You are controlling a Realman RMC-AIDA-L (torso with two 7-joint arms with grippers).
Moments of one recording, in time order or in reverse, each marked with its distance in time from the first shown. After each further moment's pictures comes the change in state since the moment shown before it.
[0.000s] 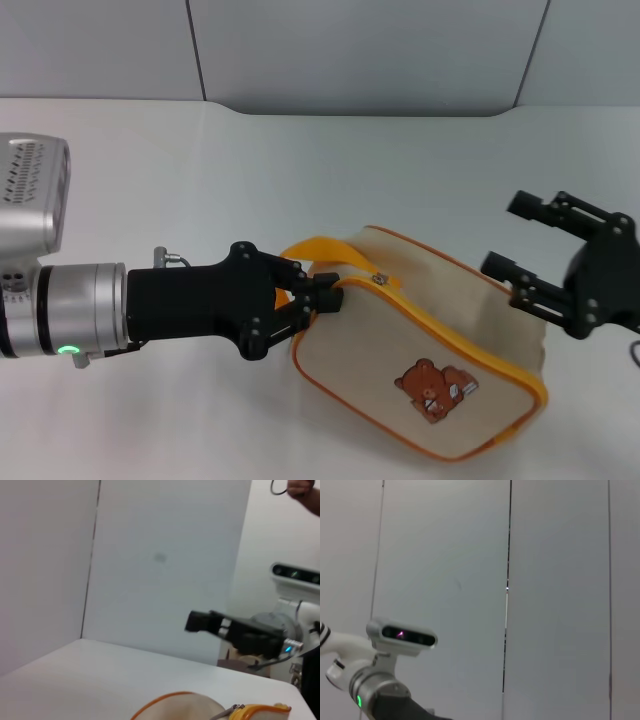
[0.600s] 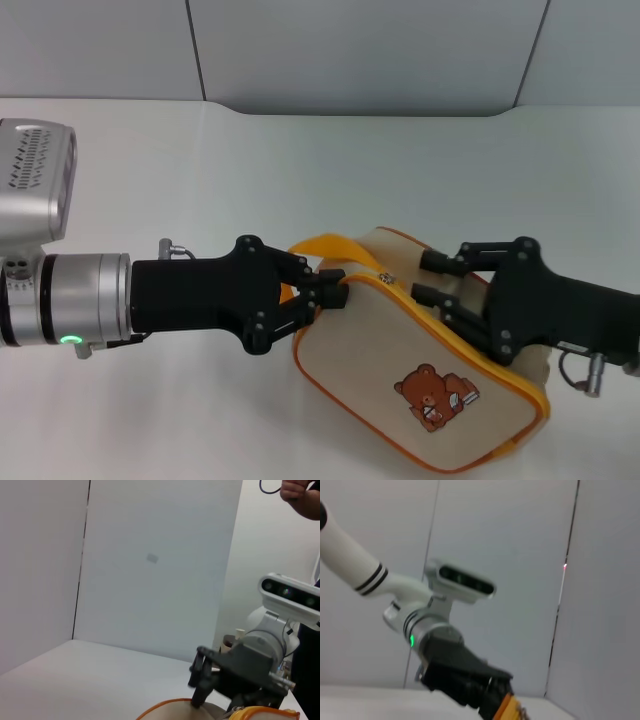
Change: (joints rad) left arm -0.014 -0.003 0.000 0.029 0.014 0.011 -0.034; right arm 0.078 0.004 -0.190 0.068 -0.004 0.130 -0.120
